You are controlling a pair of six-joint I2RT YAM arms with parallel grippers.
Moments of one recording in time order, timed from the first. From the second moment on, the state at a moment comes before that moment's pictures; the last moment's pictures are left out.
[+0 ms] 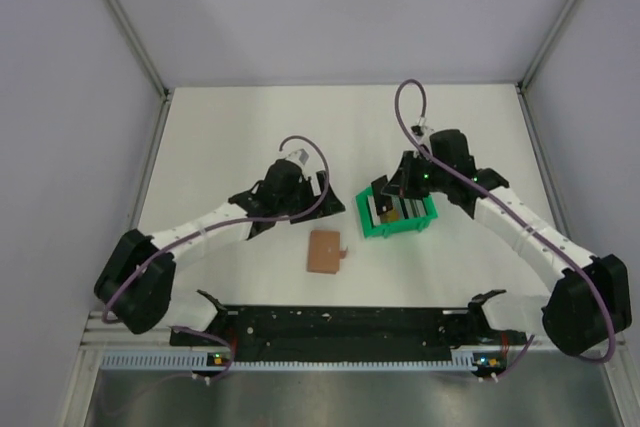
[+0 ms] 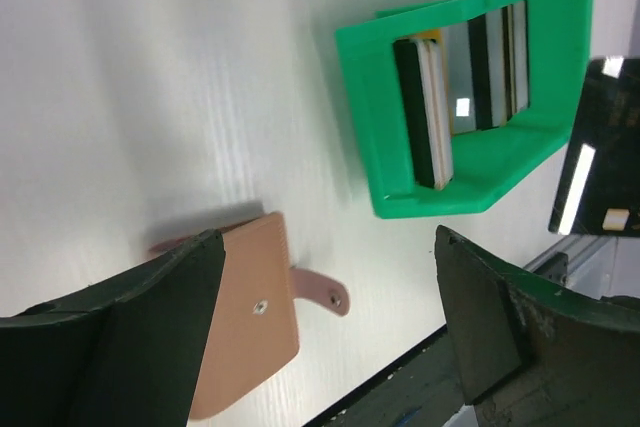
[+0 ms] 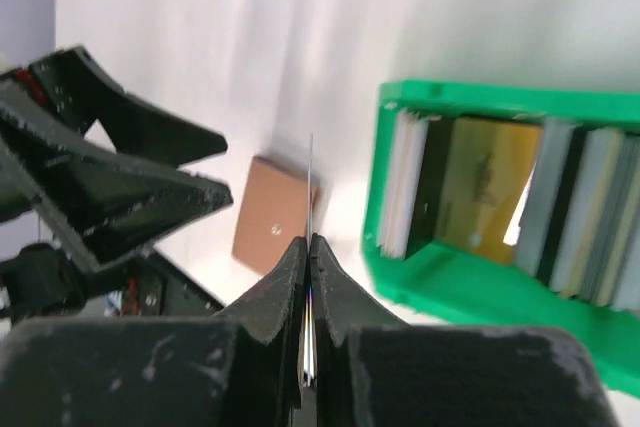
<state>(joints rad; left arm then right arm) -0.66 1.43 0.81 -0.05 0.19 -0.81 0.39 1.26 0.95 -0.41 -0.37 0.51</state>
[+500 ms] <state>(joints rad) -0.53 0.95 0.56 -0.45 -0.11 -0.80 0.89 1.33 0.80 -0.19 -0.07 0.86</state>
